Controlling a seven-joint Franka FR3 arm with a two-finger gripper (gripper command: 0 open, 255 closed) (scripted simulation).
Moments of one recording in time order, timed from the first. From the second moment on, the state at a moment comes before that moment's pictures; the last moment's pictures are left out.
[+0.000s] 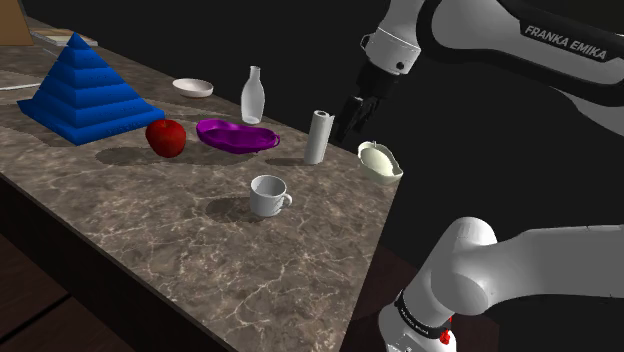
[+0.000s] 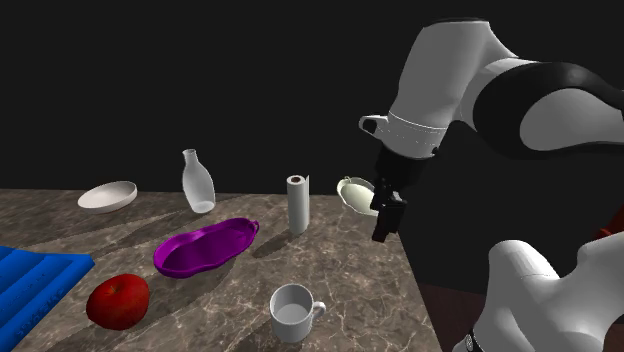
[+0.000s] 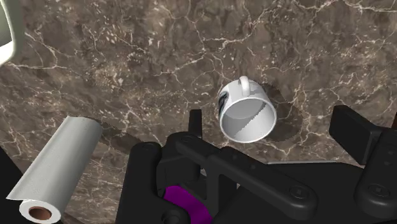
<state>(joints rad) 0.02 -0.79 0.04 -2.28 0.05 1.66 -0.02</state>
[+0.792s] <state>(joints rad) -0.03 -0.48 -0.08 -2.12 -0.02 1.76 -0.17</state>
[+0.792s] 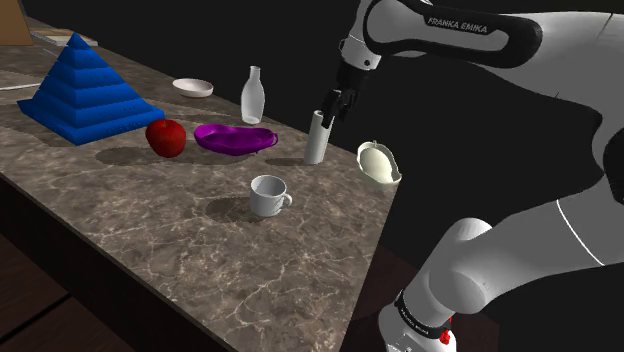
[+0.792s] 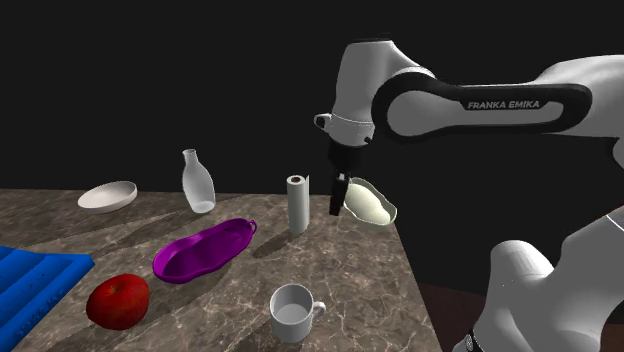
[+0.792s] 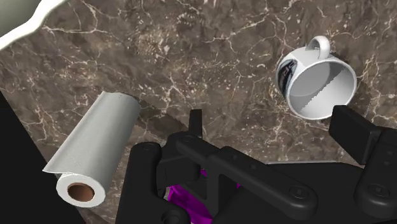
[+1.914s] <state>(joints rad) -0.12 0.14 -0.24 -1.56 0.01 1.75 -0.43</state>
